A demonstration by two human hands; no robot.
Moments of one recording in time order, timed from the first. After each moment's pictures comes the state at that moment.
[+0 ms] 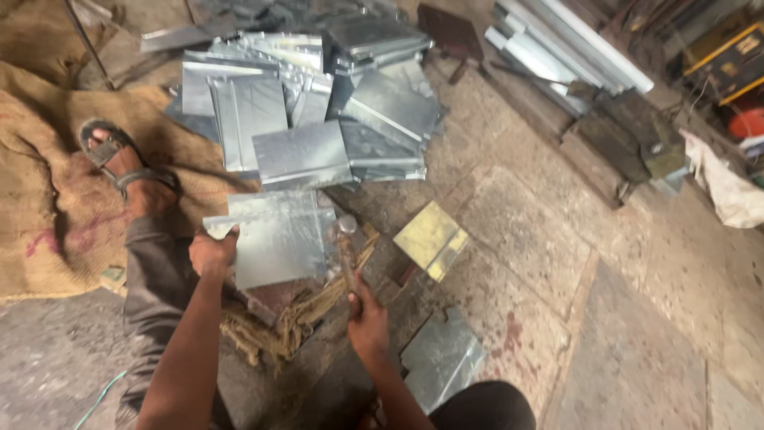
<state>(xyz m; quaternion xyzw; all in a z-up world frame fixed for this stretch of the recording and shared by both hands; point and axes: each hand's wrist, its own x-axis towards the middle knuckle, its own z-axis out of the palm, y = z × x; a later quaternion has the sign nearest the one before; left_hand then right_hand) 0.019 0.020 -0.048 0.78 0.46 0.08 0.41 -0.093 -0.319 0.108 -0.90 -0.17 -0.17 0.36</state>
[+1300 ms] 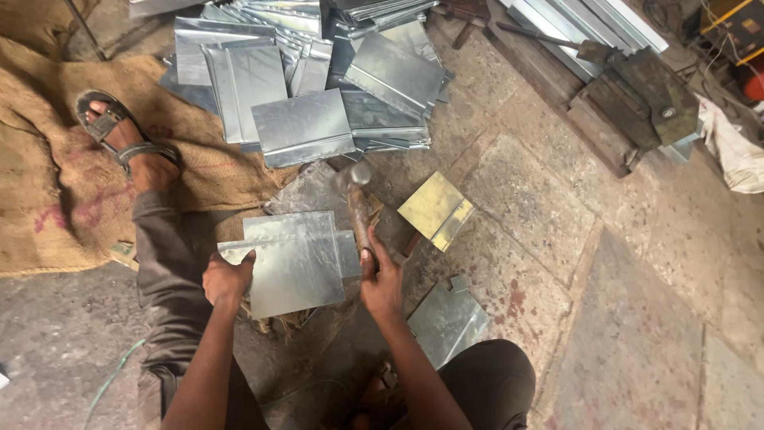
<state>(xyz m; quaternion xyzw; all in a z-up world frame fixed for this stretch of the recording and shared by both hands) -0.094 -0.035 0.016 0.79 0.48 -0.09 0.37 -0.088 -0.310 0.156 -0.90 -0.03 -0.06 0.42</state>
